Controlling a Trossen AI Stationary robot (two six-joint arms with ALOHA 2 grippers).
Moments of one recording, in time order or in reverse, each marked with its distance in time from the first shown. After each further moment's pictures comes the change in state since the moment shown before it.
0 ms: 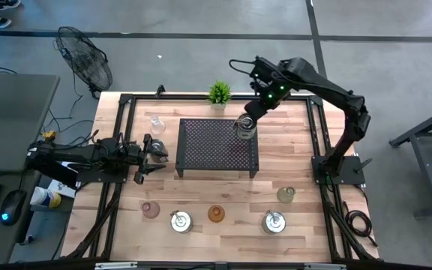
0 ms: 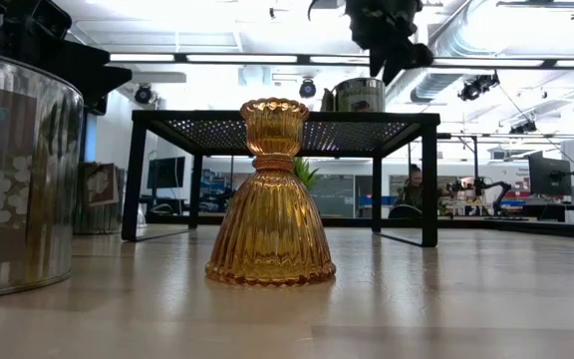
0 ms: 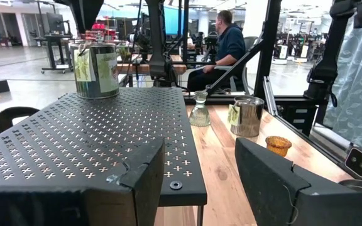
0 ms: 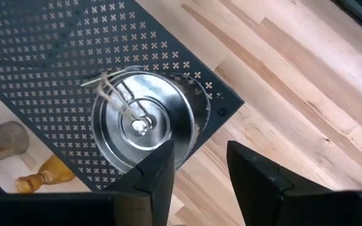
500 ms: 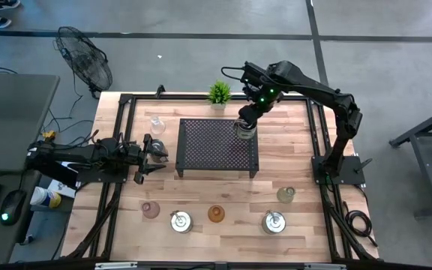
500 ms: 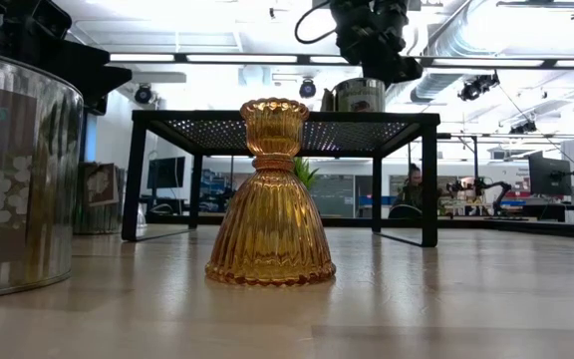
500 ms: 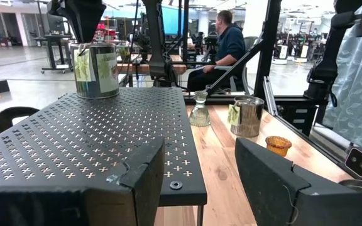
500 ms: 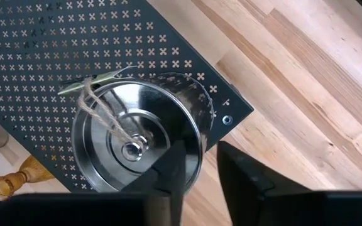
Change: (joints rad) left arm 0.000 0.000 0.000 0.000 0.000 0.000; right arm 0.015 0.085 -0.002 0.006 0.003 -0.034
